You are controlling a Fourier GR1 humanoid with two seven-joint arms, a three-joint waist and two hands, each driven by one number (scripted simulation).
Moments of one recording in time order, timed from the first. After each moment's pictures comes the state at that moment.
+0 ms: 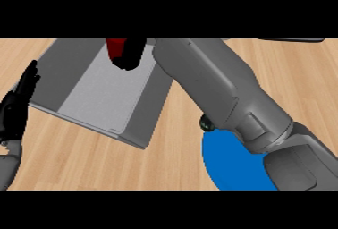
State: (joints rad) left arm -0.20 0.50 -0.01 -1.47 -0.11 0.21 0.08; right arm -1.53 -0.03 0.36 -0.49 0.39 0.07 -0.18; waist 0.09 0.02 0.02
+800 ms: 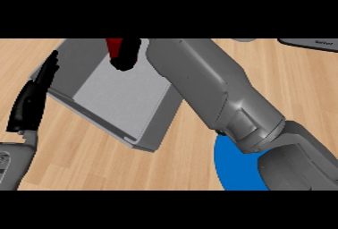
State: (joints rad) left arm -0.28 0.46 -0.06 -1.48 -0.13 0.17 0.11; right arm -1.59 0.00 0.43 -0.36 0.23 0.05 -0.04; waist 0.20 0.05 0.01
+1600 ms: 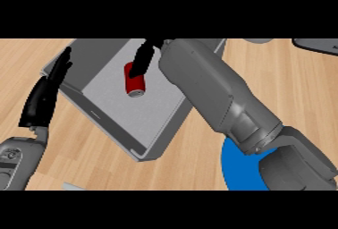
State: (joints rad) left arm -0.33 0.42 -0.10 -1.49 -0.16 0.16 0.13; right arm -1.50 0.00 0.47 -0.34 0.09 -0.03 0.03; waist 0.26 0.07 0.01
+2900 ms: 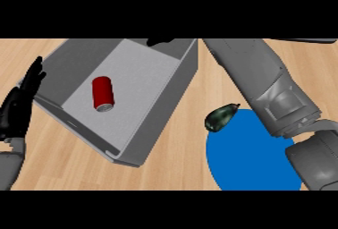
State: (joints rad) left arm -0.22 0.46 0.00 -1.51 -0.15 0.17 0.13; right arm -1.51 -0.13 0.24 -0.22 -0.14 -0.06 -0.23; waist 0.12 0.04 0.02
